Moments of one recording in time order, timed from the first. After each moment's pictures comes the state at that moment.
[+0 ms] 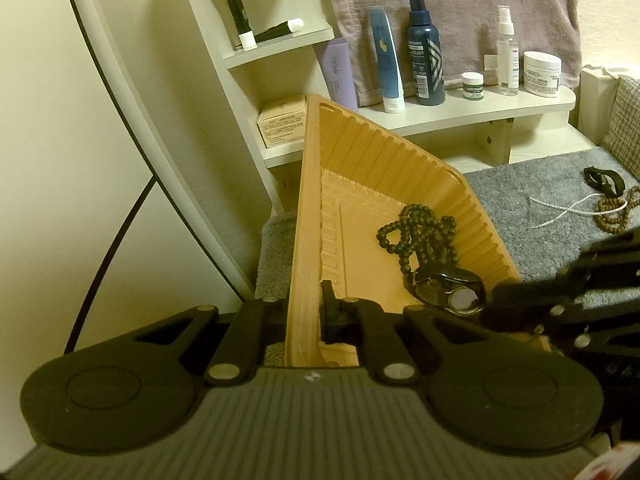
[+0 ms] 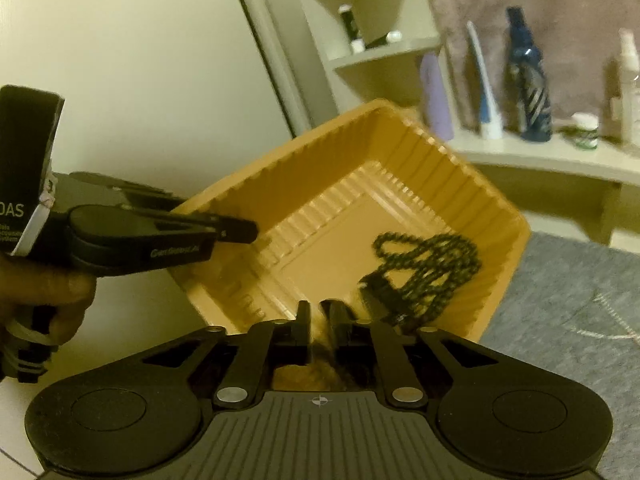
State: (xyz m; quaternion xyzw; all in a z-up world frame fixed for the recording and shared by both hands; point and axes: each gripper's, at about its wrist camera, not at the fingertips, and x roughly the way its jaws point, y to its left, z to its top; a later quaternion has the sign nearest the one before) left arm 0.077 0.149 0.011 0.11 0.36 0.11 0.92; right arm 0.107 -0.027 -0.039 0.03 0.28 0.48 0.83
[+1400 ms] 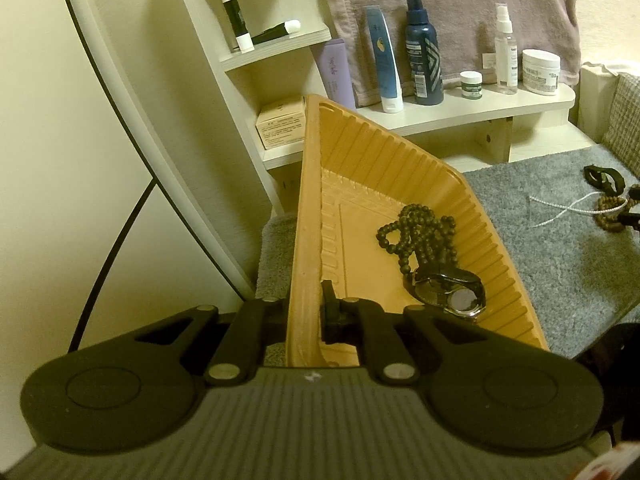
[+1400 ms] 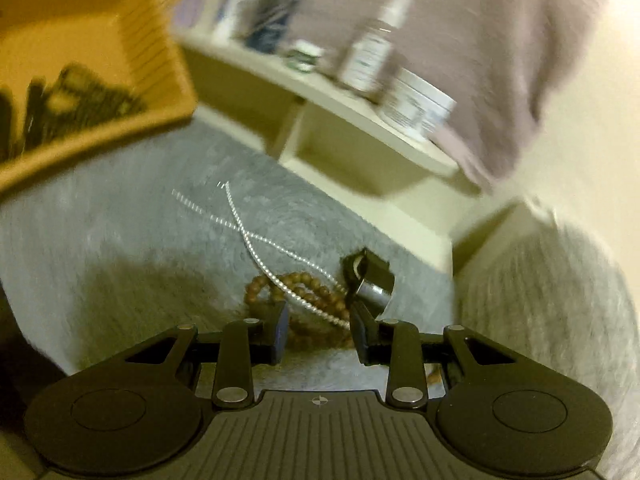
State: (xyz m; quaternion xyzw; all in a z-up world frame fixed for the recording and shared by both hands) left arm 0.077 0.147 0.012 0.11 0.36 0.11 0.92; right arm 0.156 -0.159 -0.104 -0.32 0.25 0.20 0.89
